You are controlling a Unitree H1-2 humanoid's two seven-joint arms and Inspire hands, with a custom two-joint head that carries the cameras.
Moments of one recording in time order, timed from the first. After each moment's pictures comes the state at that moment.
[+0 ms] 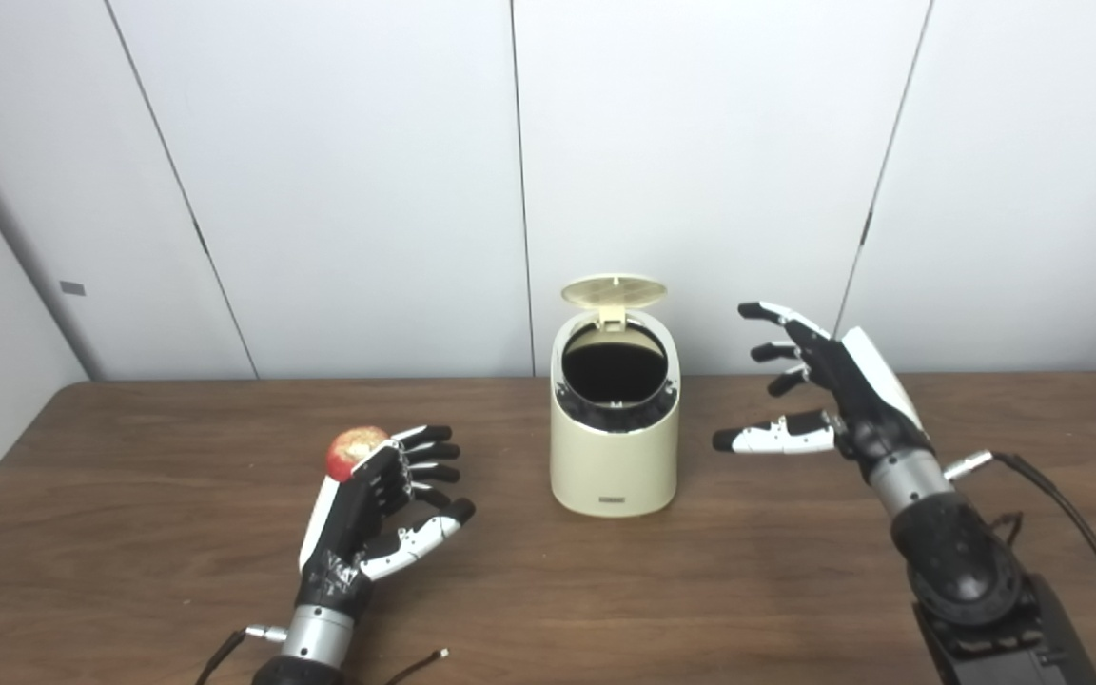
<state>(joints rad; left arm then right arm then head) -0.19 0.11 0.05 0.21 -0.04 -0.32 -0.12 -0.39 -0.25 0.08 -0.08 -0.40 0.22 0.09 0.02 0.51</state>
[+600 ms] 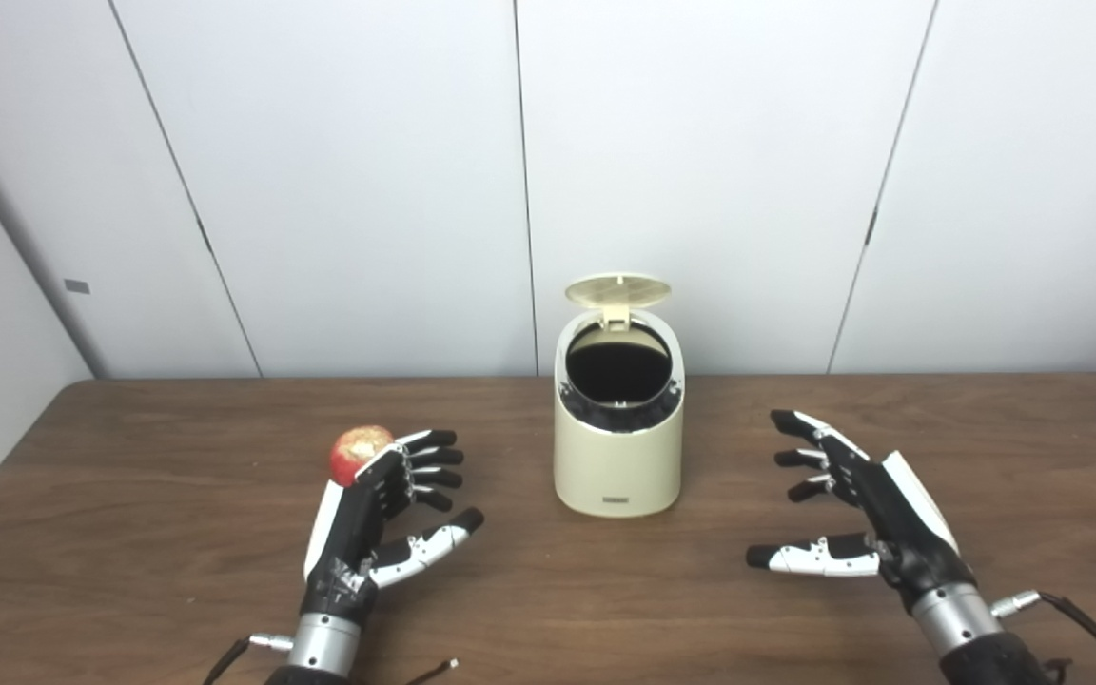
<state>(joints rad) -0.15 0.09 0.05 0.12 0.08 -0.32 -0.04 -0.19 -0.26 0.05 -0.07 -0.26 0.03 0.09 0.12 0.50</state>
